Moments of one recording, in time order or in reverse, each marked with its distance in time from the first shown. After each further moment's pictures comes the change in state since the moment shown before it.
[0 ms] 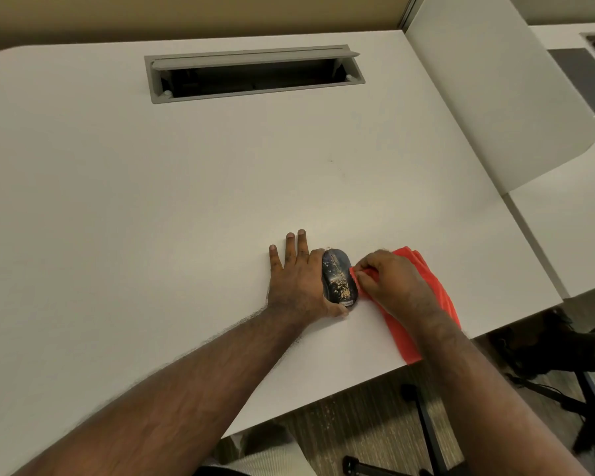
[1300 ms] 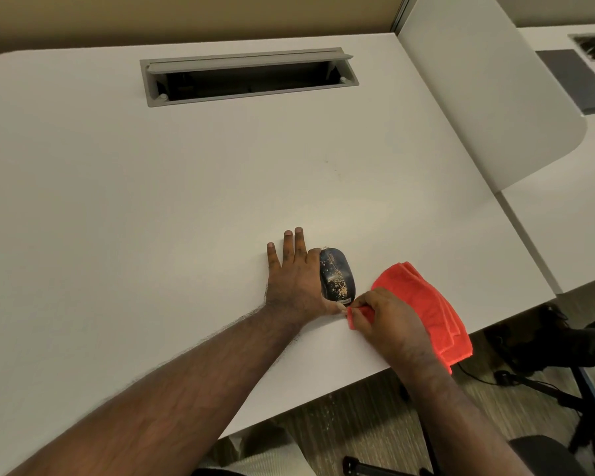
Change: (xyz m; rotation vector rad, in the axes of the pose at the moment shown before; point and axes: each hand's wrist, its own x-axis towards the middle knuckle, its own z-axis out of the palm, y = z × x) left_hand 0.003 0.003 -0.005 0.099 -0.036 -0.008; right_hand -0.058 0.005 0.035 -0.020 0.044 0.063
